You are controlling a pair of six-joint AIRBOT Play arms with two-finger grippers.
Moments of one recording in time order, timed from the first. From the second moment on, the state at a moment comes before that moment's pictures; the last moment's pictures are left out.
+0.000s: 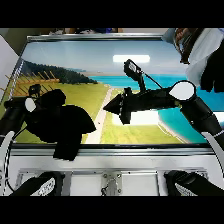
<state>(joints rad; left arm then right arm) 0.03 -1.16 0.89 1.61 -1.07 -1.83 0.43 -1.15 1.18 -0.45 1.11 0.53</state>
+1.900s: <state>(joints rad) -0.37 -1.43 1.56 1.48 -1.14 -1.84 -0.19 -0.92 1.23 -0.85 1.00 1.11</state>
